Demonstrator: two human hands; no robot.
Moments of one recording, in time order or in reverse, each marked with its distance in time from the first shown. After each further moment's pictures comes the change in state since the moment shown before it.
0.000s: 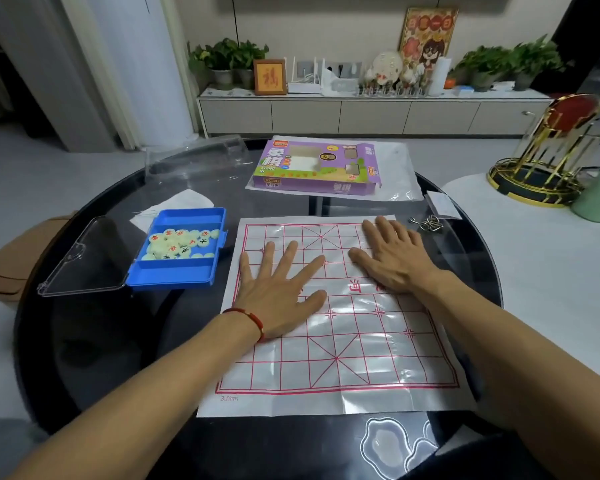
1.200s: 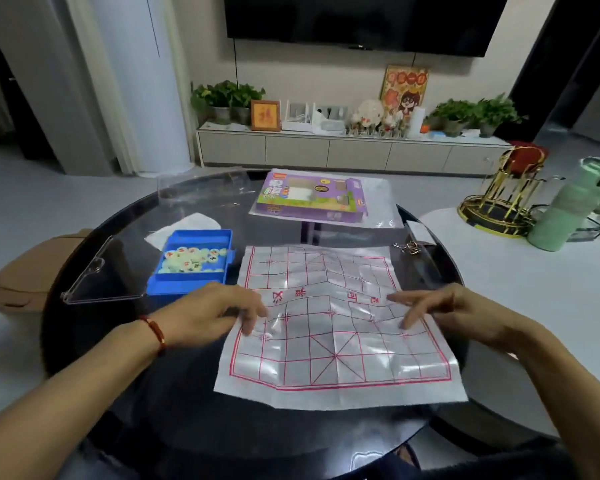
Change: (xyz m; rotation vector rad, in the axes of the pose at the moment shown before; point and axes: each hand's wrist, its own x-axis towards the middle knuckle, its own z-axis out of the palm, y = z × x) left_hand -0.093 -0.080 -0.055 -0.456 0.045 0.368; right_hand -0.131 0.052 -0.073 0.925 -0.435 -0.126
